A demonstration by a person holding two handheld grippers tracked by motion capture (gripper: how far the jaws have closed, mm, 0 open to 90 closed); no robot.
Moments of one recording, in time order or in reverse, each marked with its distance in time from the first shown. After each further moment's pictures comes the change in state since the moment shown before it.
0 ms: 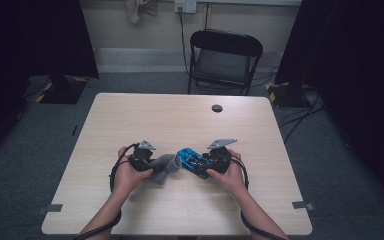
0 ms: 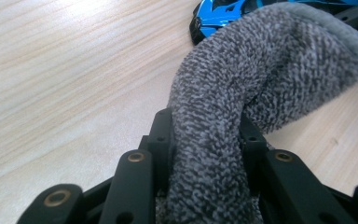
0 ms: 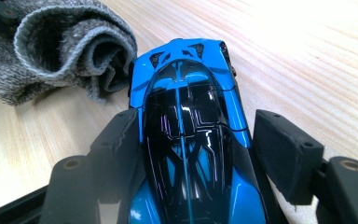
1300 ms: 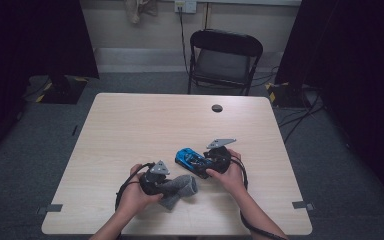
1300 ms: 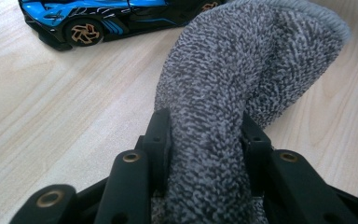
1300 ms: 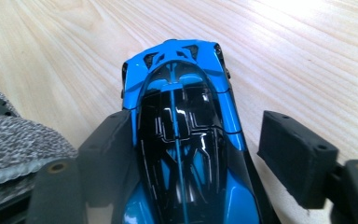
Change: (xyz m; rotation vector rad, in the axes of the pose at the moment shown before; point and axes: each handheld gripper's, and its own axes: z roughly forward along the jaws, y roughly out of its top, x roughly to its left) left arm -0.066 -0.023 0.004 0.015 -0.162 0.168; right arm 0.001 0.003 0.001 0.009 -0.032 -0.012
